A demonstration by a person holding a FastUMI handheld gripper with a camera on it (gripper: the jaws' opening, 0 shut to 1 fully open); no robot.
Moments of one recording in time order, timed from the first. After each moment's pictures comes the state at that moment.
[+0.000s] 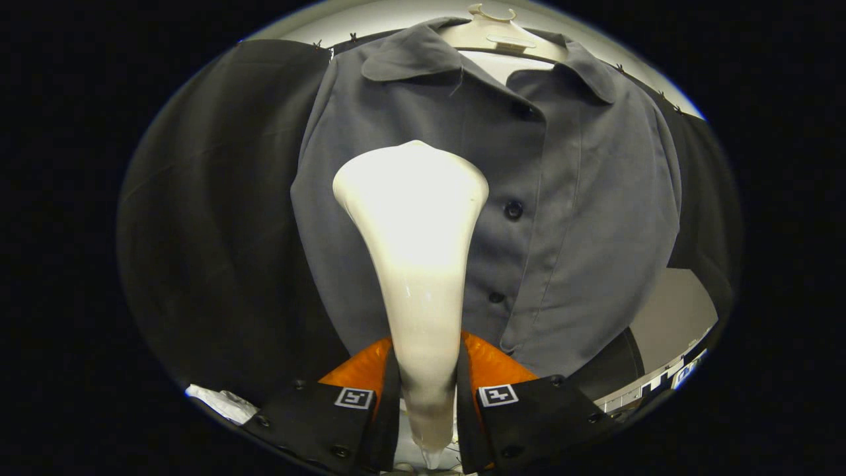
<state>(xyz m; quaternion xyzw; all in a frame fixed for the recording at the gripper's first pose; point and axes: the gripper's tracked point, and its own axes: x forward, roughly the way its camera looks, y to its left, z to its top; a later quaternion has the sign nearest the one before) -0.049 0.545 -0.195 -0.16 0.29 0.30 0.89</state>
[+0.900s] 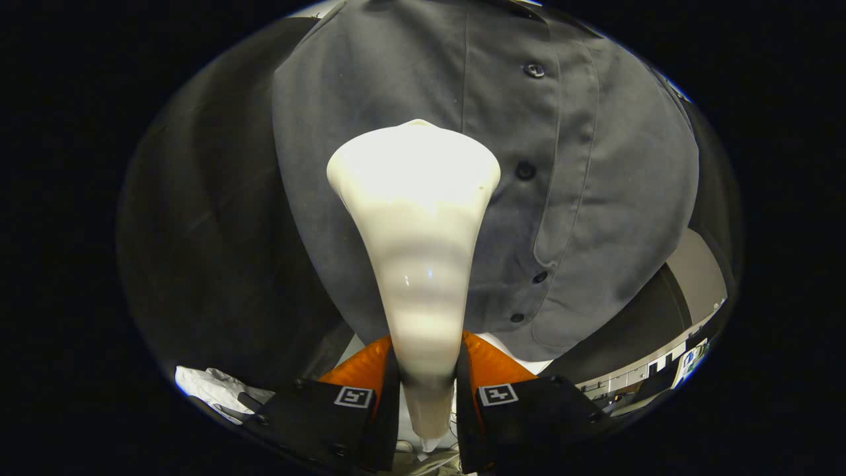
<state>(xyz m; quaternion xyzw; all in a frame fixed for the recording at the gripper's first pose) -0.065 0.503 -0.327 -0.20 0.38 0.27 0.87</state>
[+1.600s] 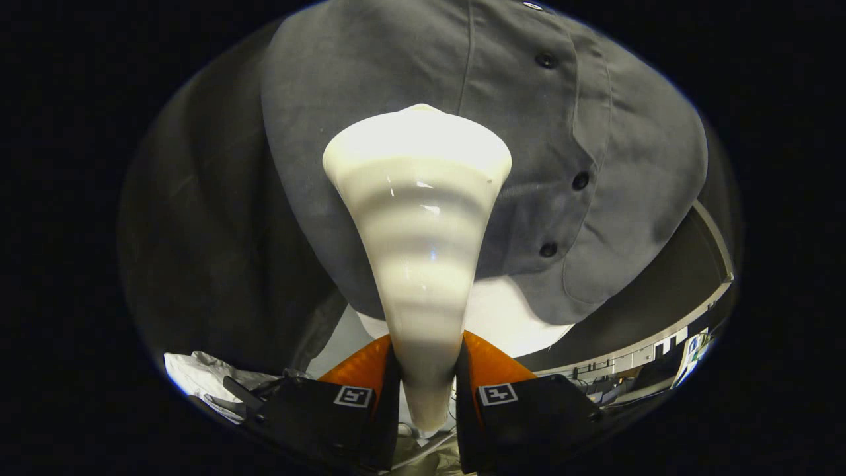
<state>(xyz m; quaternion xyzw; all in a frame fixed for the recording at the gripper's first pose) -0.086 0.461 -0.420 -0.21 0.44 0.24 0.84</state>
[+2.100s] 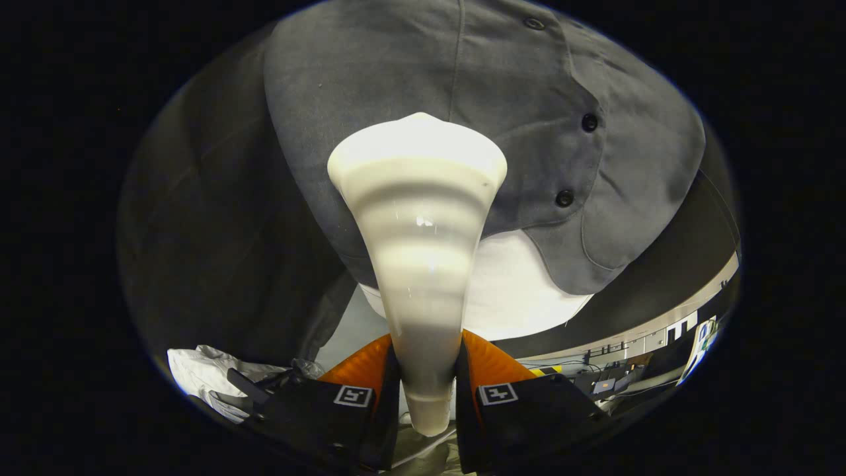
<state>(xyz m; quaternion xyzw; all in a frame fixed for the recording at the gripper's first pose) -0.108 0.444 -0.436 -0.19 0.47 0.24 0.83</state>
